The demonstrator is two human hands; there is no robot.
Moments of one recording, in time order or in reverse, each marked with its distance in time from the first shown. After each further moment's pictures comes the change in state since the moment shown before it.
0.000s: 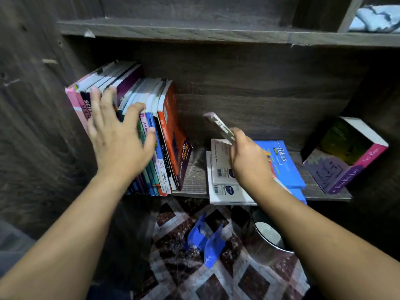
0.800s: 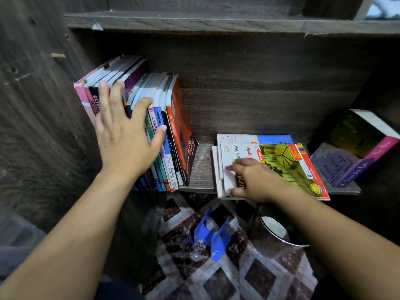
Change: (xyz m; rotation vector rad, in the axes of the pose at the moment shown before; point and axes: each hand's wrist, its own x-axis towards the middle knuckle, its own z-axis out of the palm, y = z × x) left_hand -0.002 -0.006 -0.004 0.068 -0.065 0.032; right_hand -0.019 0.040 0.019 -0.344 -0.636 -0.170
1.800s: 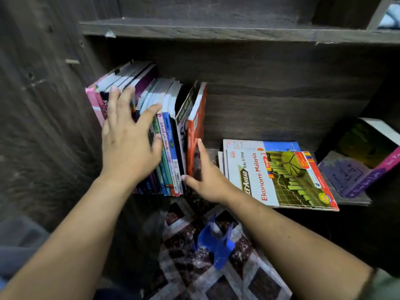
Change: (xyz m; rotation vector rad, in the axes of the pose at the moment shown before) left_hand -0.001 -0.009 -0.010 -0.072 -0.018 0.069; right_hand 0.057 -0.093 0.019 0.831 0.176 -0.113
